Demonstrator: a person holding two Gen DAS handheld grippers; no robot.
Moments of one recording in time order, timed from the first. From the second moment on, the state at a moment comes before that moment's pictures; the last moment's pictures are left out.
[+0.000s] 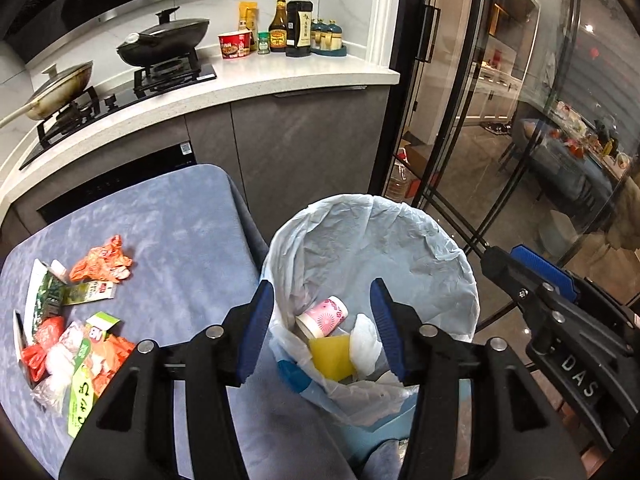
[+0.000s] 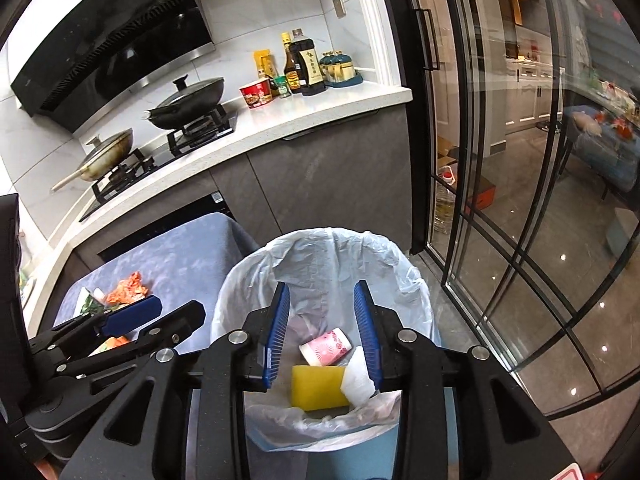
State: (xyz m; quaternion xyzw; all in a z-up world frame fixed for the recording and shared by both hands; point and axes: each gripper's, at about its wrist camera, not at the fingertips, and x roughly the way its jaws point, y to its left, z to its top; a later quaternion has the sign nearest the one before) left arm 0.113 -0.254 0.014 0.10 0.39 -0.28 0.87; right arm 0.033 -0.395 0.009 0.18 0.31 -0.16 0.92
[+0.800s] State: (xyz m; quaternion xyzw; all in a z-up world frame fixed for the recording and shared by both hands) left arm 0.085 -0.055 -0.006 0.07 0.41 -0.13 0.90; right arm 0.028 -0.241 0.010 0.14 0.35 -0.04 0.93
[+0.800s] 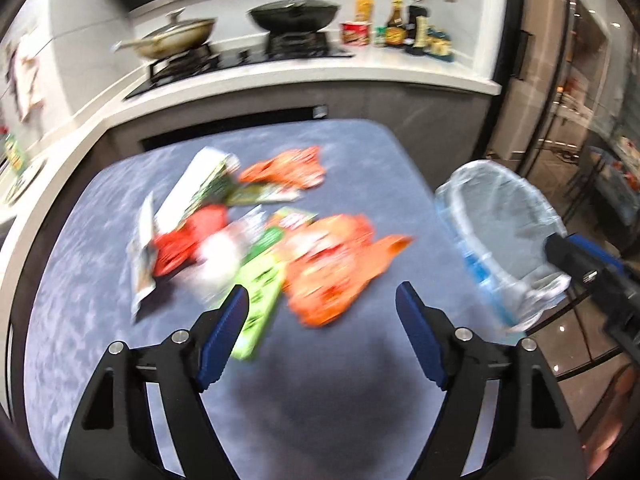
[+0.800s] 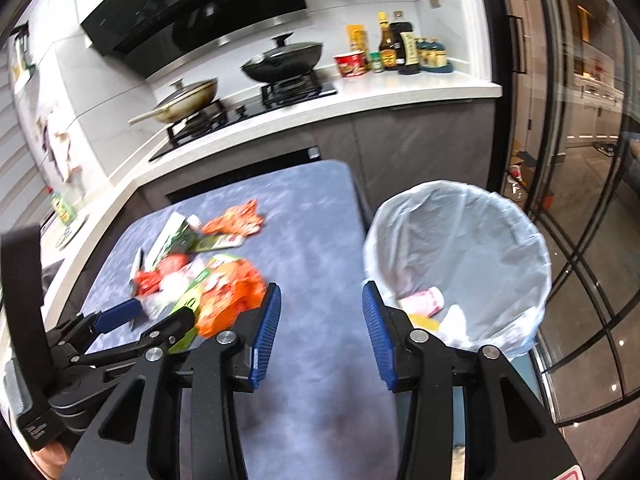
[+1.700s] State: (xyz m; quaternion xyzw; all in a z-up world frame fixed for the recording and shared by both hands) left arm 0.115 0.015 -0.085 0.04 0.43 -0.15 0.89; right arm 0.057 -0.174 -0.030 0.12 0.41 -0.02 0.90
